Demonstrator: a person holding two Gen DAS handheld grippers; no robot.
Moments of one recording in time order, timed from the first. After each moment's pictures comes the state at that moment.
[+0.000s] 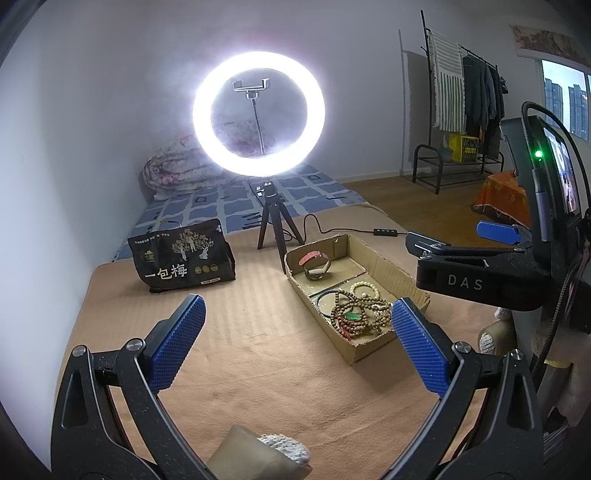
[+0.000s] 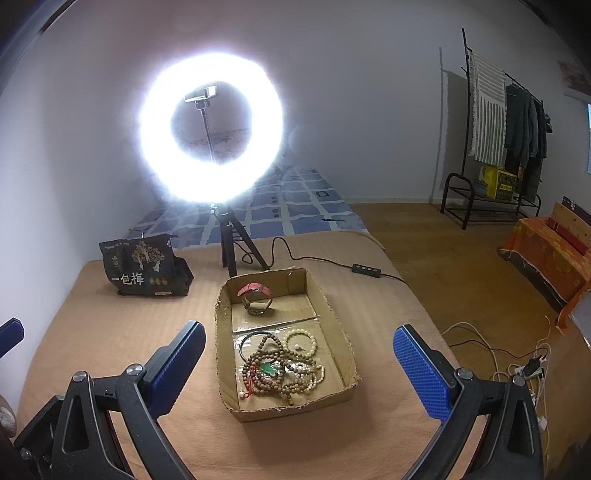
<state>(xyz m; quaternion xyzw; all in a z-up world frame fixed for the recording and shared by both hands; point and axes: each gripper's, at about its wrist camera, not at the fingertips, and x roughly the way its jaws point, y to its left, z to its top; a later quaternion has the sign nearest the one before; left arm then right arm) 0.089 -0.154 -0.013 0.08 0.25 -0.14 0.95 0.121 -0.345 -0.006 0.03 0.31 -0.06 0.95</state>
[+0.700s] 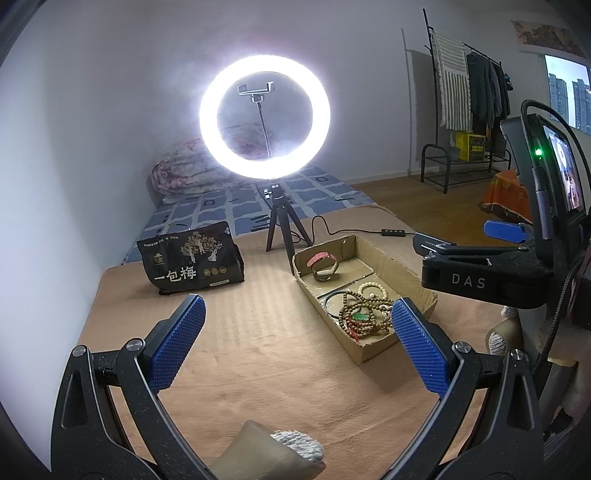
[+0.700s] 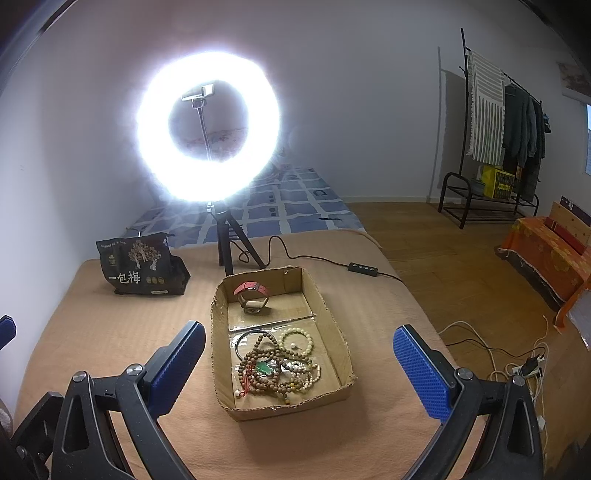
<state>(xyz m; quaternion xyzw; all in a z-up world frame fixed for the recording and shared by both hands) 0.088 -0.151 -0.010 0.09 0.25 -0.12 0.96 0.122 -0.348 -0.007 0.03 0.31 -0.07 0.95</state>
